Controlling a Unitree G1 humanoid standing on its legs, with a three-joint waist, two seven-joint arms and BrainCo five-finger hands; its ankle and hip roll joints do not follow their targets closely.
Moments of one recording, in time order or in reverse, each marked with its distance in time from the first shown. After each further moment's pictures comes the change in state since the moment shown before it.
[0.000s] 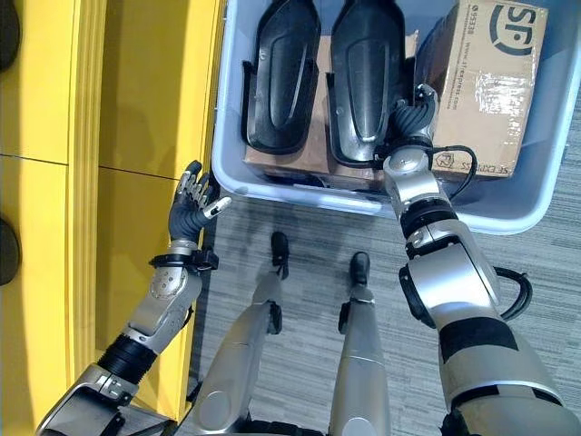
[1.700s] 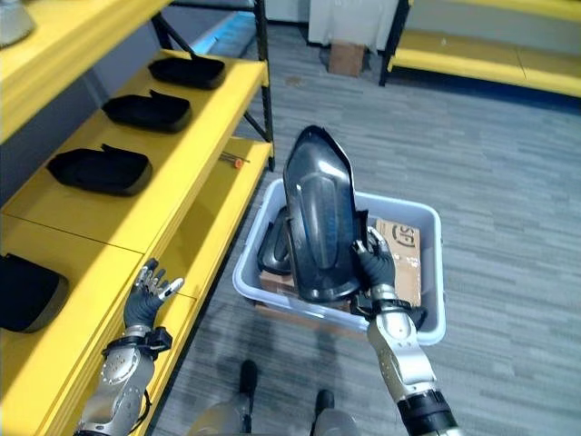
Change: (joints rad) left arm 0.556 -0.044 0.285 -0.042 0.025 0.106 -0.195; right arm 1.177 0.130 -0.221 -1.061 0.105 -0.095 0.314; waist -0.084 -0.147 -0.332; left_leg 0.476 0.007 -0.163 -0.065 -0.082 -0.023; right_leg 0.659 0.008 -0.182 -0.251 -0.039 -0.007
